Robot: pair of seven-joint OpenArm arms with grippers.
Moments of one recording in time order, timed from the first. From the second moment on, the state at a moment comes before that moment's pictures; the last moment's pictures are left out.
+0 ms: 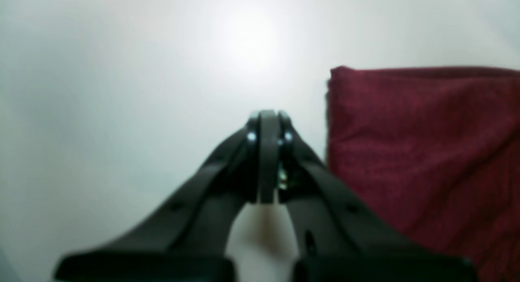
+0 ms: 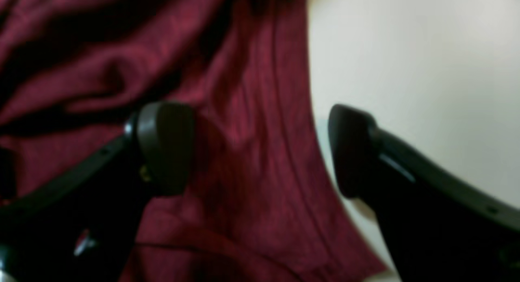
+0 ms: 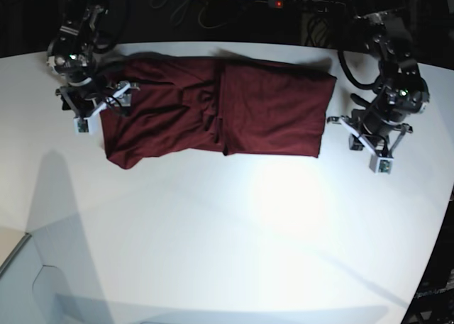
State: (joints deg) left arm 4.5 -7.0 -21.2 97.8 -12.2 -24.3 52.2; right arm -13.5 -2.5 25.1 95.6 1.6 26.2 -39.4
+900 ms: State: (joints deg) left arm 13.0 -9.1 -30.3 103.8 -13.2 -24.4 52.2; right arm -15.2 -5.2 20.9 99.6 7.4 26.3 -40.1
